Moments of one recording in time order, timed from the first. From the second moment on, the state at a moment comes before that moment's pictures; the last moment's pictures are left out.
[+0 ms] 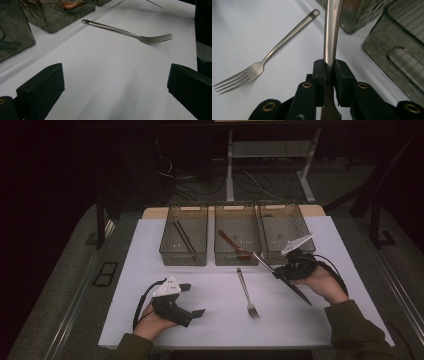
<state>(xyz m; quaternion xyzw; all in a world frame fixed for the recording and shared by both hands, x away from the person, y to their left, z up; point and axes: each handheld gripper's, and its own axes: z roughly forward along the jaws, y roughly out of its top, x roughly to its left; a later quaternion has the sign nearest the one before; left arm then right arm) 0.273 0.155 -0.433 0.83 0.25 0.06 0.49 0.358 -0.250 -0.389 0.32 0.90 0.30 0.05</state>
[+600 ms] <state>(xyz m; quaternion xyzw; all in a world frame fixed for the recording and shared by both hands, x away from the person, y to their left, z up) 0.274 0.155 -0.434 0.83 0.25 0.06 0.49 0.375 -0.281 -0.347 0.36 0.86 0.36 0.09</state>
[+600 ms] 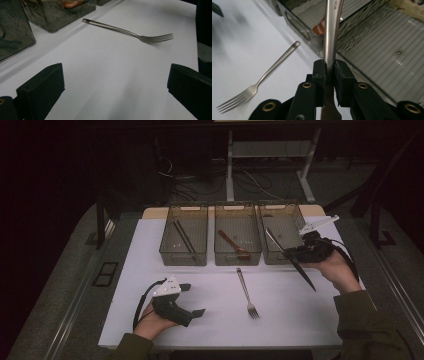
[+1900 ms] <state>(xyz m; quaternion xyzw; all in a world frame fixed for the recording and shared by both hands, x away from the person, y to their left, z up) 0.273 0.156 -0.433 0.83 0.25 0.06 0.50 0.493 -0.282 -0.318 0.42 0.83 0.33 0.19</state>
